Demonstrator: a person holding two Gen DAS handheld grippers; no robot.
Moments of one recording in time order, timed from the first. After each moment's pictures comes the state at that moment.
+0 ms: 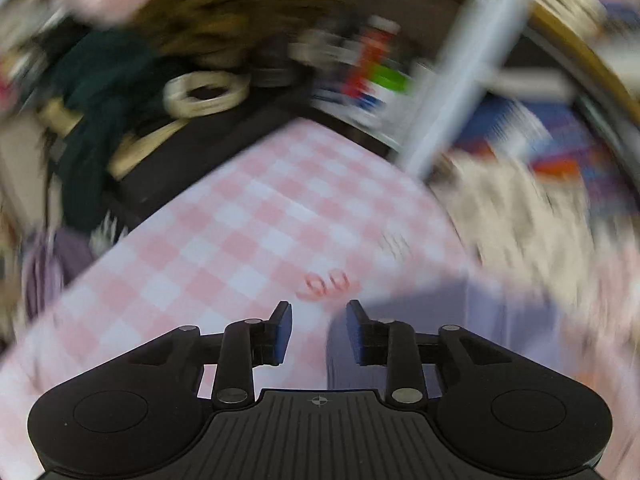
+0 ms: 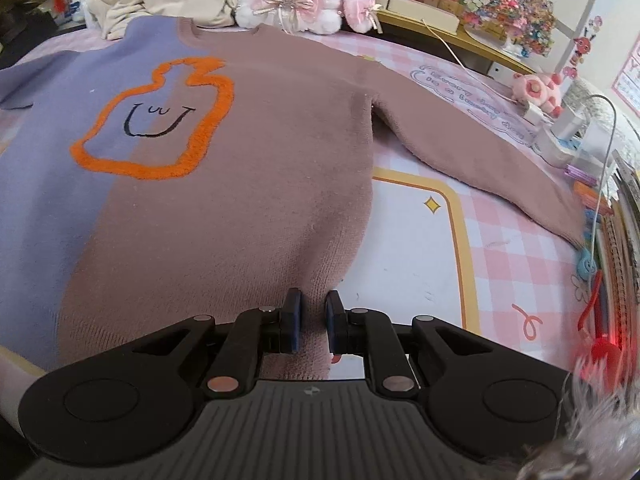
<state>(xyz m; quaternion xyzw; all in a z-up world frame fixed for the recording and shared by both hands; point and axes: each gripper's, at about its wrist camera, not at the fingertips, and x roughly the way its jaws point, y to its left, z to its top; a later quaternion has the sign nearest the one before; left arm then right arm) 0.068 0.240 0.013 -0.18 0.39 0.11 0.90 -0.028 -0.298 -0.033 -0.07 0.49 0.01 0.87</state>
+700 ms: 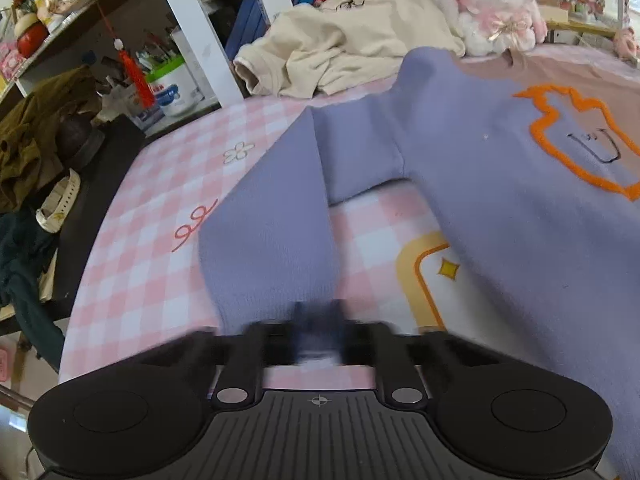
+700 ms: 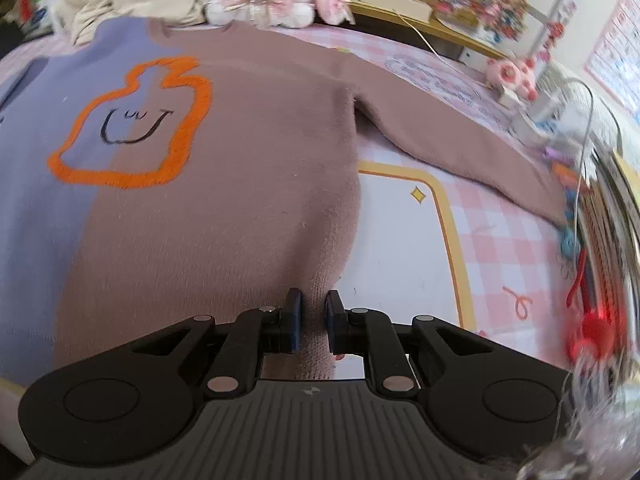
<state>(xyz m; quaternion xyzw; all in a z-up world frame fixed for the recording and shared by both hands) 0.039 0.115 -0.056 0.17 0.42 -0.03 0.89 -0.025 -0.289 -0.035 -0.06 0.49 -0.04 0.87</state>
